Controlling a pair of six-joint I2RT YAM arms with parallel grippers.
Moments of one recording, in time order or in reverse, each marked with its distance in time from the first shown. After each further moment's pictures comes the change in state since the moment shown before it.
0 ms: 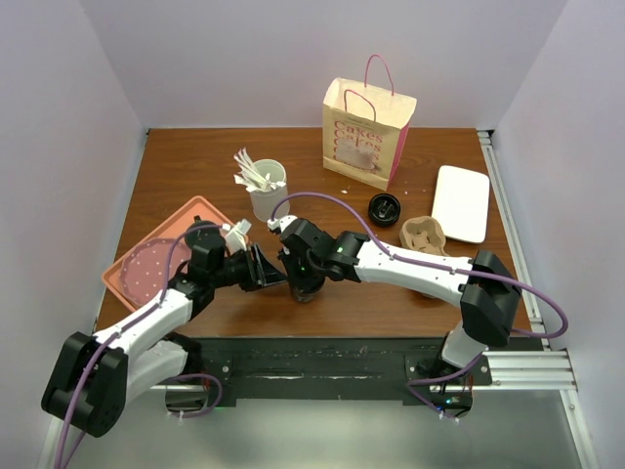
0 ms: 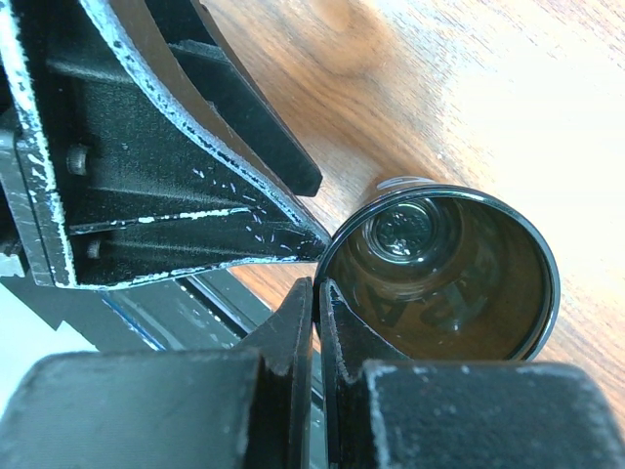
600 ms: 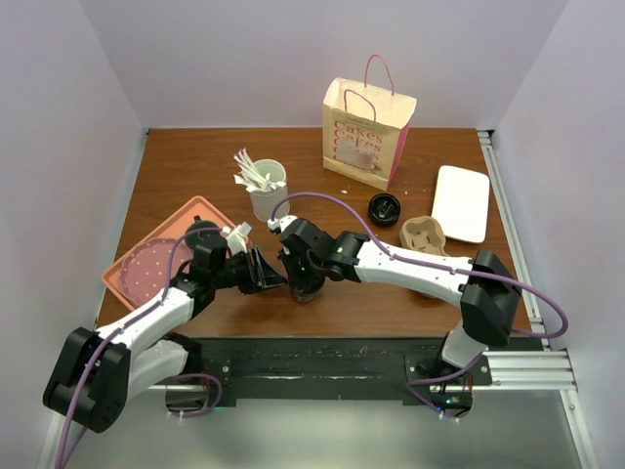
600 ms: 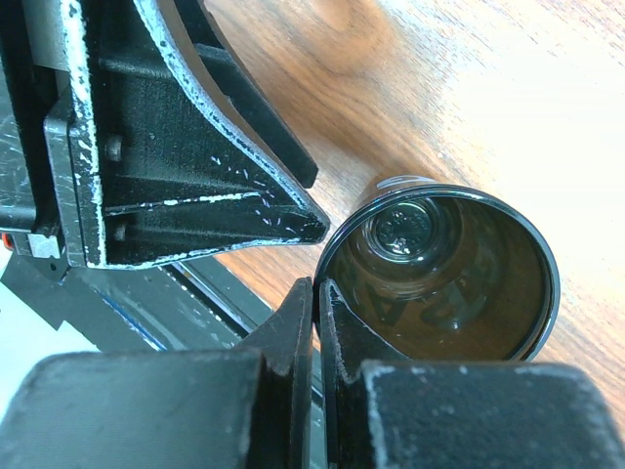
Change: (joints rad) left arm 0.000 0.031 -0.001 -0.031 -0.023 0.005; right arm 0.000 0.000 0.000 -0.003 0.002 0.006
